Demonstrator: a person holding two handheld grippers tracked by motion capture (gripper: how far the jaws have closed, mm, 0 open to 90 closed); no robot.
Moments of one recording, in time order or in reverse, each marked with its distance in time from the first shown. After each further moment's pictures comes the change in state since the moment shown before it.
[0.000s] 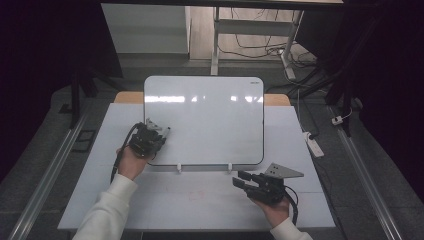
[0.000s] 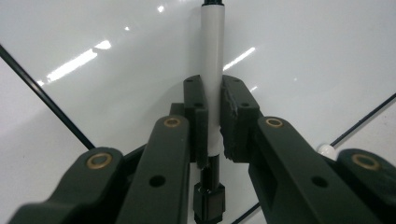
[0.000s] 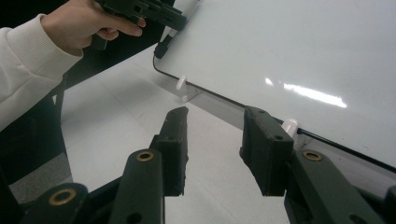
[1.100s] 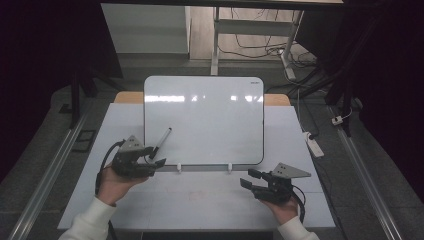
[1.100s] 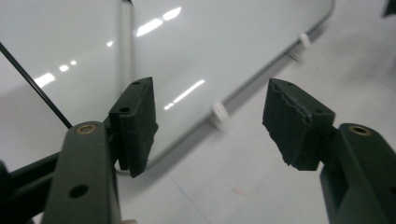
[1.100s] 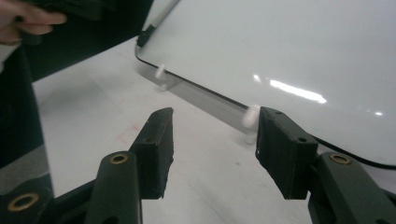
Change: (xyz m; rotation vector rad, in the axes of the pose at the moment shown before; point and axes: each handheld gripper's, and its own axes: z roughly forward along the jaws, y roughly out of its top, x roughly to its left) left arm -0.020 -0.058 -0.066 -0.179 -0.239 -0.007; right arm -0.018 -0.005 -0.016 0.022 -0.053 -0.050
